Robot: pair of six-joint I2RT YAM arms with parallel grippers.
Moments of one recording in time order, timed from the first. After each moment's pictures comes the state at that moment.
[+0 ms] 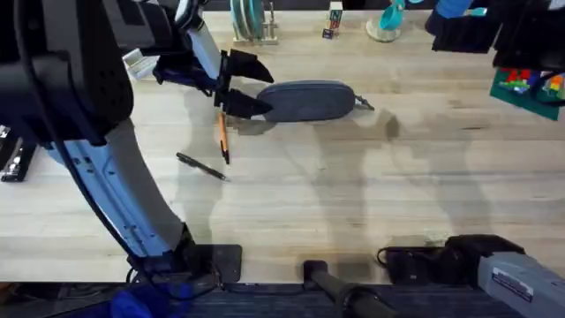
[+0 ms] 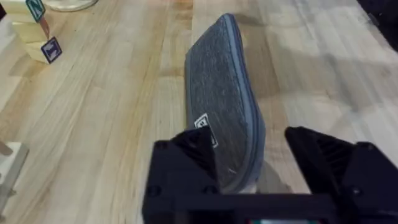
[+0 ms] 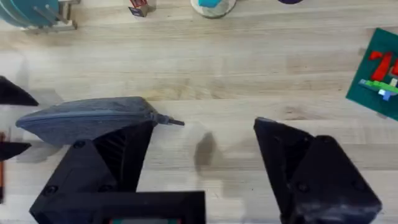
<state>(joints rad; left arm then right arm) 0.09 2.12 1.40 -1.11 1.23 1.75 0.02 1.05 1.15 -0.82 -0.02 0.10</state>
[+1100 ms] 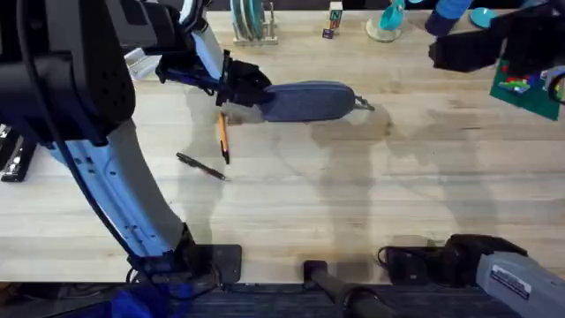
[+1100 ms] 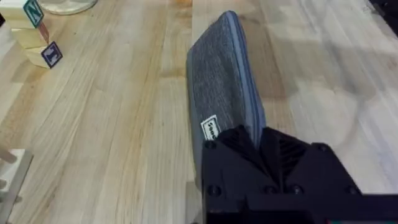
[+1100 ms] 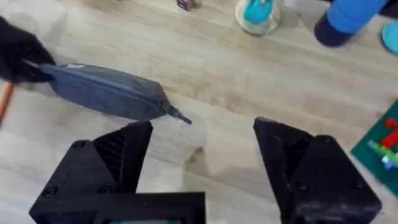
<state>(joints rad) 0.08 2.12 1.40 -1.08 1.22 1.75 -0.09 1.05 1.16 -0.83 -0.30 -0.25</state>
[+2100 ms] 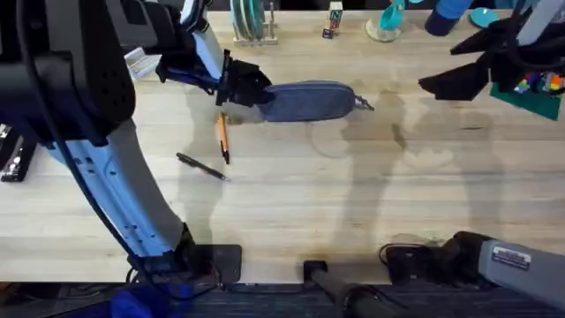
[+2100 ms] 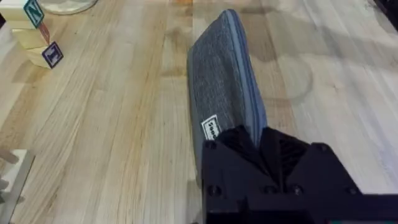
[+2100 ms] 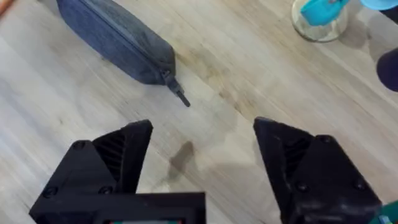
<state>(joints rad) 0.08 2.12 1.40 -1.07 1.21 1.75 -0.30 1.34 1.17 -0.88 -0.65 -0.85</state>
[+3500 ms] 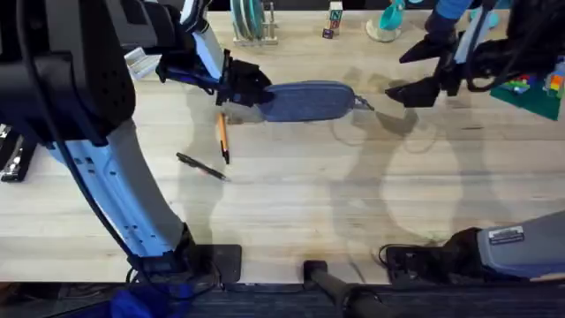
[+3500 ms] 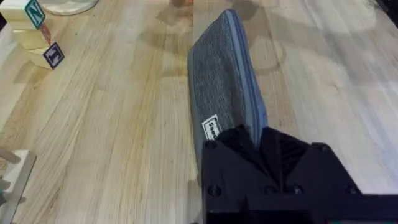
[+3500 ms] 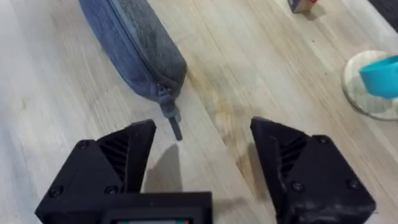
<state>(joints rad) 0.08 2.12 1.40 -1.07 1.21 1.75 -0.24 1.71 1.17 -0.67 -0.84 -1.16</state>
